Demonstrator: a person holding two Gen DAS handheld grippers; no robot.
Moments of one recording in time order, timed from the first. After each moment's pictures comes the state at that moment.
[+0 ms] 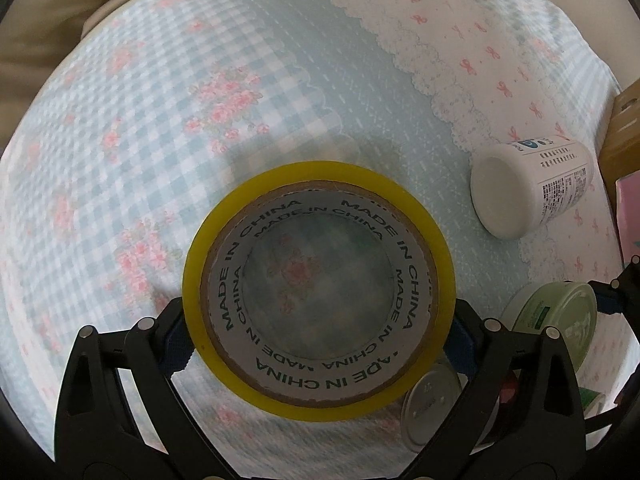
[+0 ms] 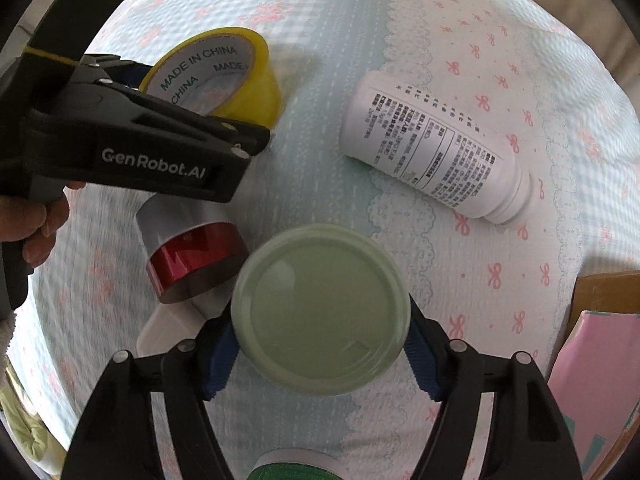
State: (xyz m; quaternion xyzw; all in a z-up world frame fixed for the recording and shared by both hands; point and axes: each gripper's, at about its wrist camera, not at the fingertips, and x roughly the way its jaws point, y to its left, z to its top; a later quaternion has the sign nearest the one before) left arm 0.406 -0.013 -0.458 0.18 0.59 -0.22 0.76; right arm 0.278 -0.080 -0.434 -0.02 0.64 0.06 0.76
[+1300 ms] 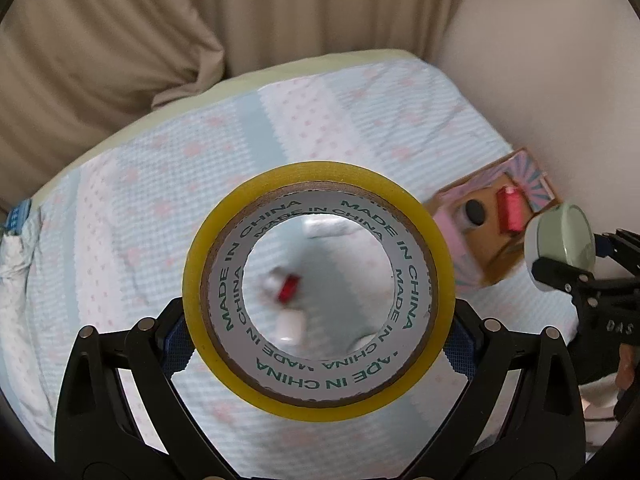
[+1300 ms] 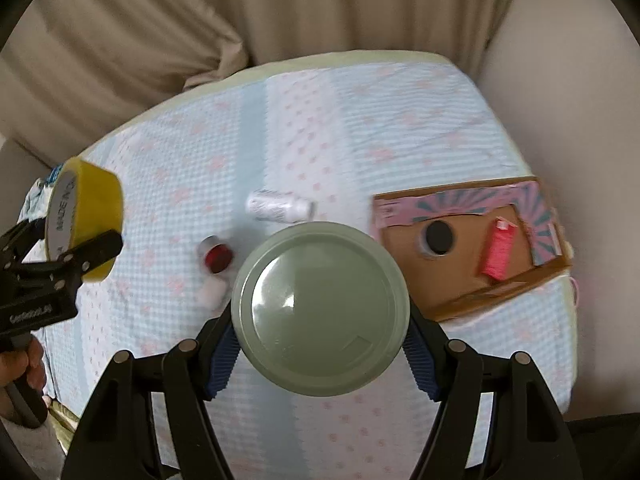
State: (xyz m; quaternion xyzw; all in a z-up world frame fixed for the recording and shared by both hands) left arm 0.214 -0.031 -0.156 0.11 0.50 -0.21 0.84; right arm 0.125 -0.208 -0.175 0.09 0.55 -0.05 0.83
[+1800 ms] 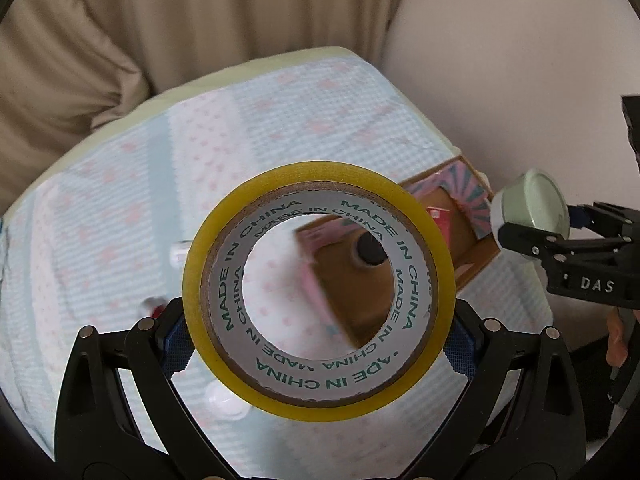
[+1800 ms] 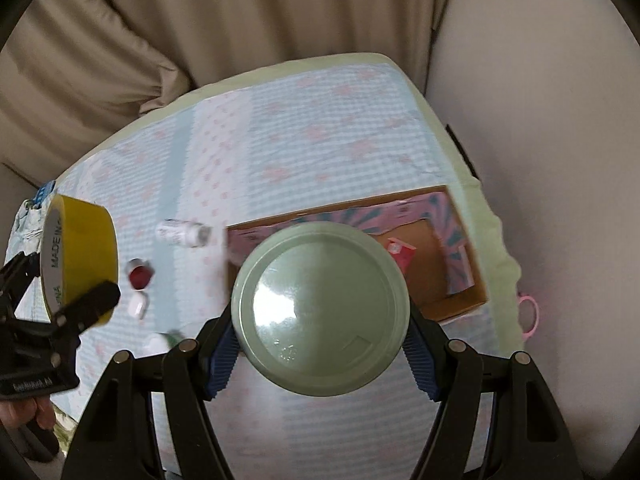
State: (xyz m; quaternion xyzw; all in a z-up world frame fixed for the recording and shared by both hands) left arm 0.184 -0.248 -0.175 0.11 0.50 -0.23 0.82; right arm 0.123 -0.404 -0.174 0.09 0.55 -0.06 0.83
